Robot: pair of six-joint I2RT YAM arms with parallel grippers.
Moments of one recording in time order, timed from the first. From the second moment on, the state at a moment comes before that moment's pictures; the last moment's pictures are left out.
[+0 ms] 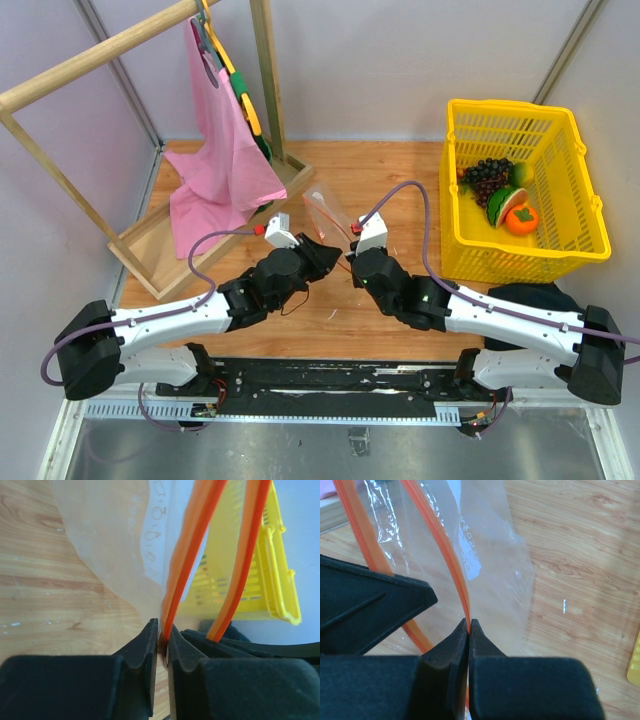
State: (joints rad) left arm -1.03 1.16 0.64 0.29 -0.50 -1.07; right arm 1.14 1.14 0.84 -0.21 0.71 0.34
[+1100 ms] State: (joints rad) left arm -1.03 1.25 1.25 -0.60 -0.47 -0.62; right arm 0.92 1.23 0.97 -0.13 0.28 0.41
